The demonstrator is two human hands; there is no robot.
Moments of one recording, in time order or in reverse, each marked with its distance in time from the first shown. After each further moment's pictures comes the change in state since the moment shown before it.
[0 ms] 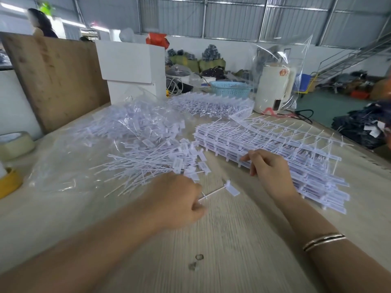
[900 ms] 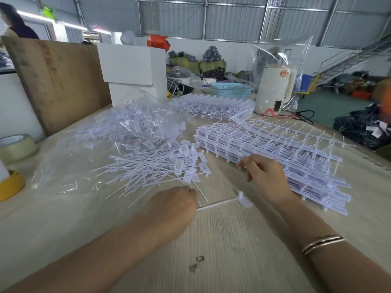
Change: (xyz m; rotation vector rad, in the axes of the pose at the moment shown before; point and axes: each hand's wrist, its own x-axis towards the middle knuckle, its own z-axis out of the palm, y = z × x) left_hand -0.007 0.008 0.014 0.046 -0.119 -0.040; right_hand -0.006 -0.009 0.002 -0.125 -0.090 -0.034
